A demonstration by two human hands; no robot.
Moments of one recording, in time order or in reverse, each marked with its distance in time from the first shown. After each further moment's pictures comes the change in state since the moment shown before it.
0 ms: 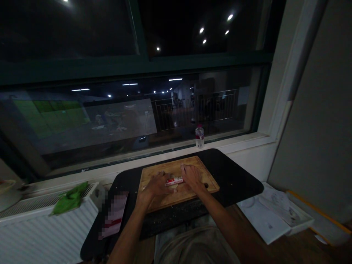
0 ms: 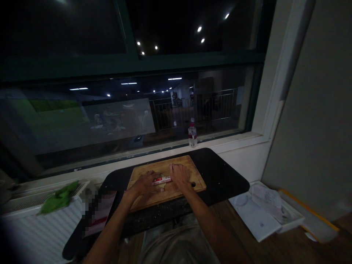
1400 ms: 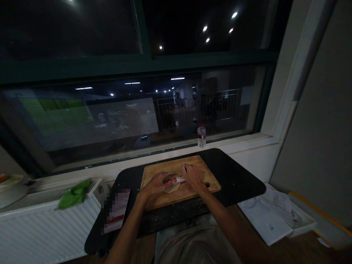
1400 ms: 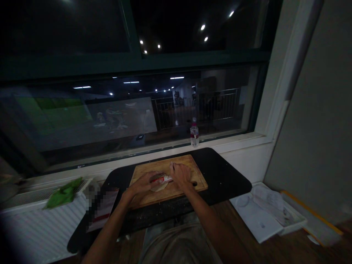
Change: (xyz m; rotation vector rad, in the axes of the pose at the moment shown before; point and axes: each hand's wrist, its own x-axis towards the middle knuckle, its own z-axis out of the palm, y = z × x) left_hand -0.002 -0.022 0.013 -0.413 0.102 0.129; right_hand -0.005 -0.004 -0.002 -0.049 0.021 -0.006
